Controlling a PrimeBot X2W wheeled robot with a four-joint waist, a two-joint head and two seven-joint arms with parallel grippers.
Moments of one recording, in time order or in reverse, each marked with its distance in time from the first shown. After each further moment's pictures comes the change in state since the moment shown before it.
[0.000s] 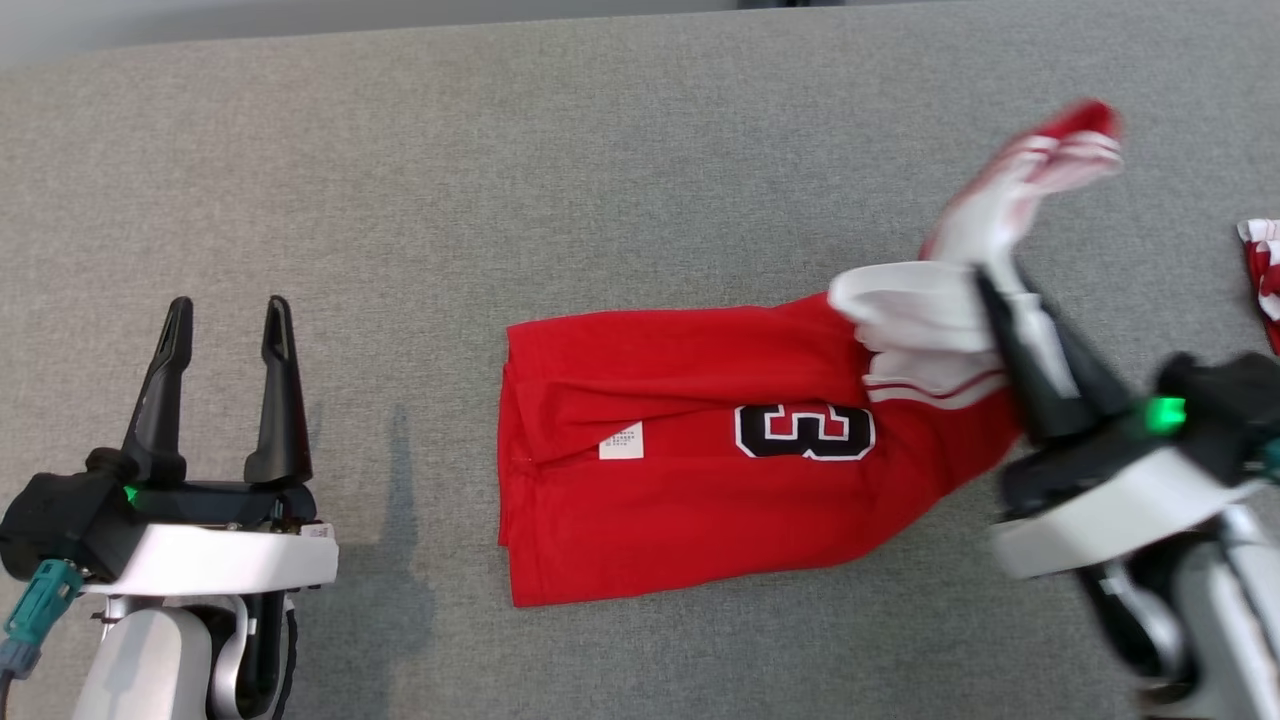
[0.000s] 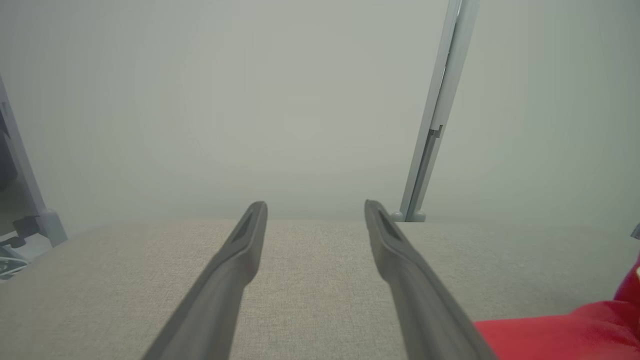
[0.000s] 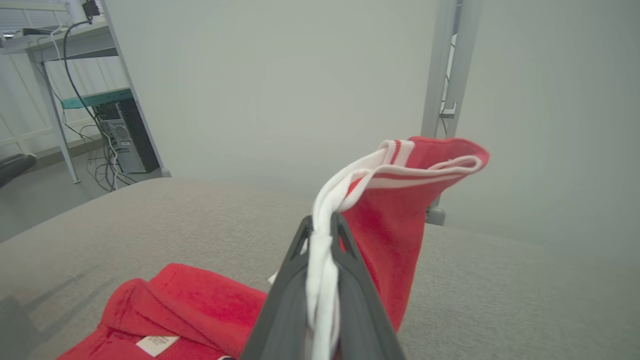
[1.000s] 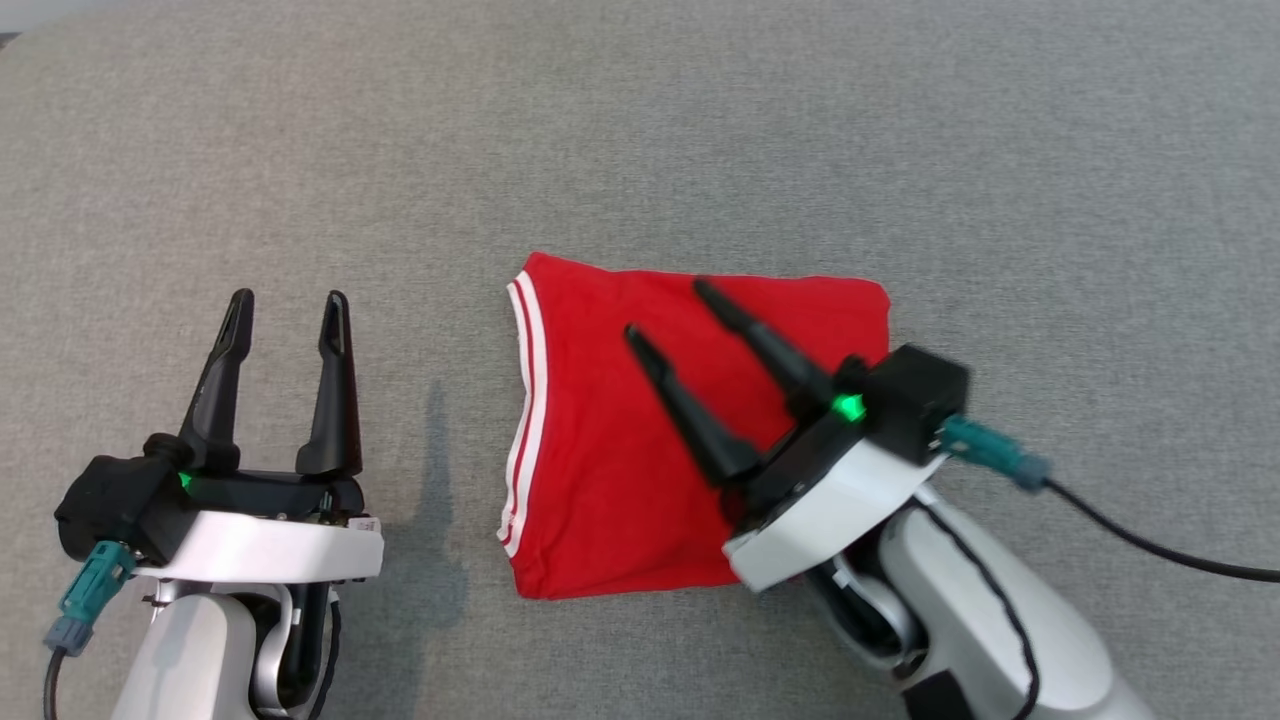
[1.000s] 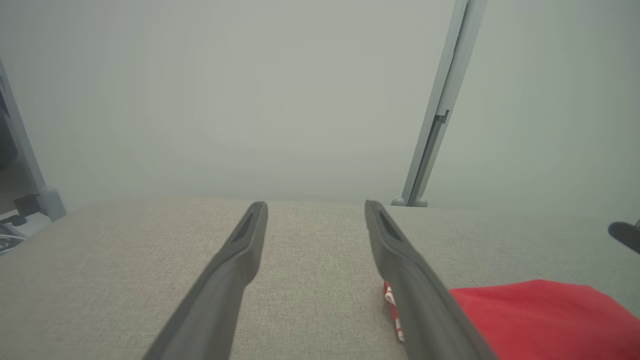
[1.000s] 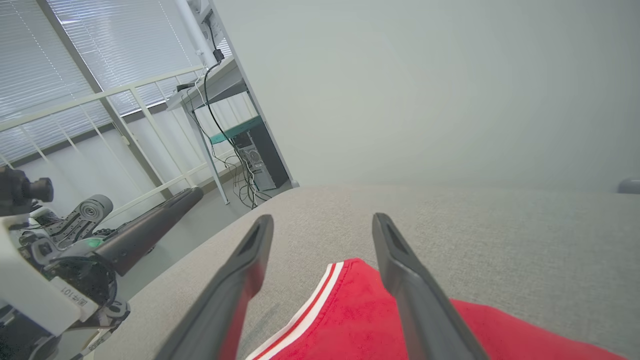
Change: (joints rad) left arm -0.035 -0.037 -0.049 0.035 0.002 -0.016 0.000; right arm -0.259 0.252 0.422 0.326 0.149 0.000 -0.163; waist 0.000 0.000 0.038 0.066
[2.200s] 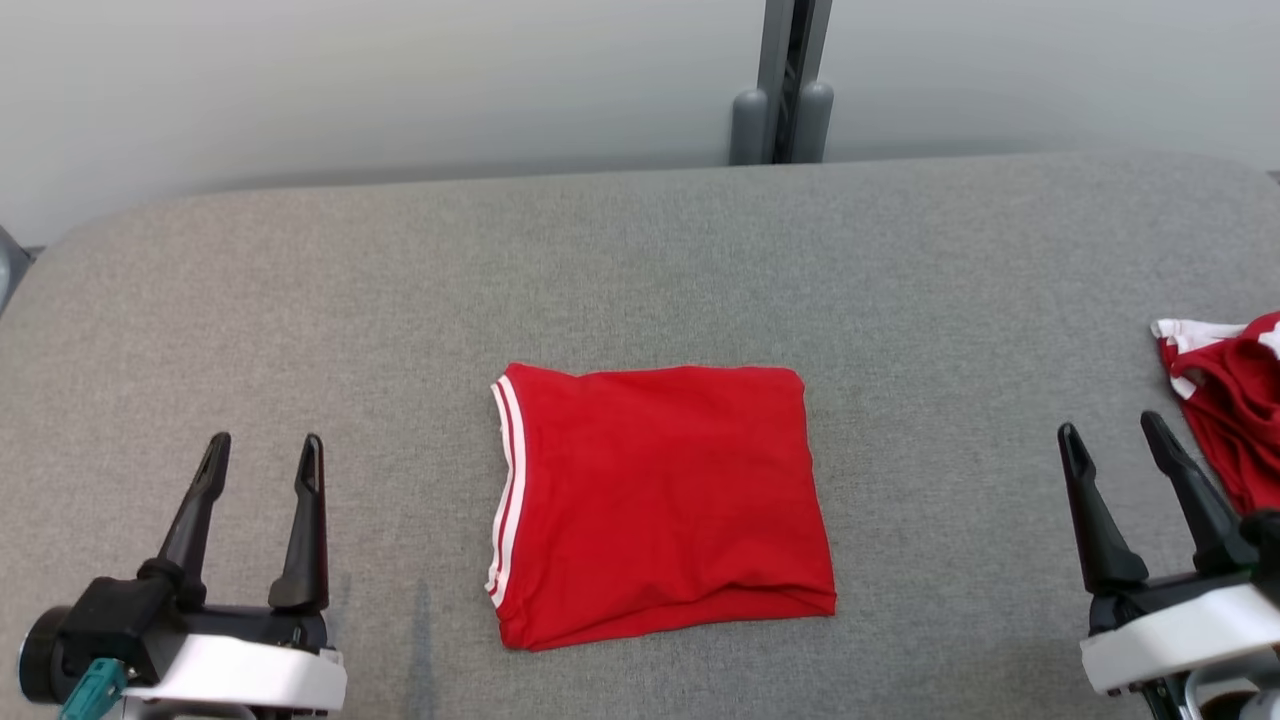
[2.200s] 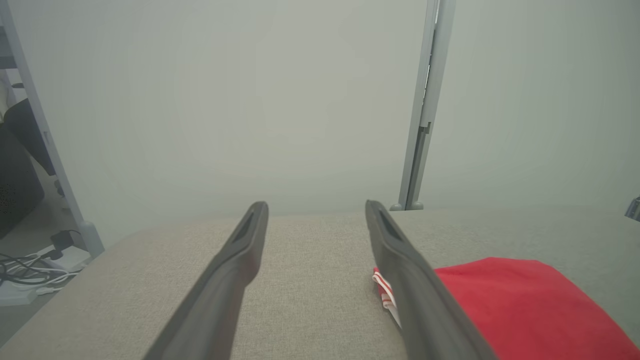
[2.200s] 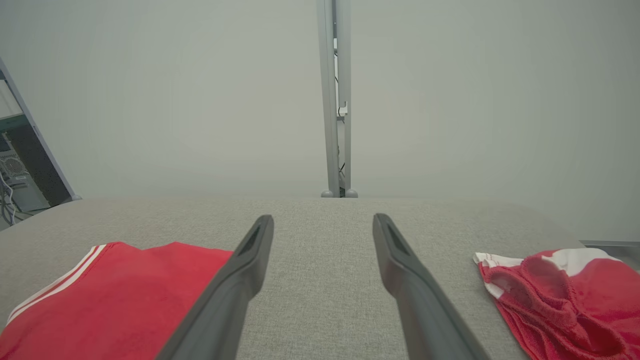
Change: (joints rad) left arm 0.215 0.072 0.023 -0.063 0.039 0.039 0.038; right arm 0.502 -0.144 -0.615 -0.225 -0.201 0.000 0.086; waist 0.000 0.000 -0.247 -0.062
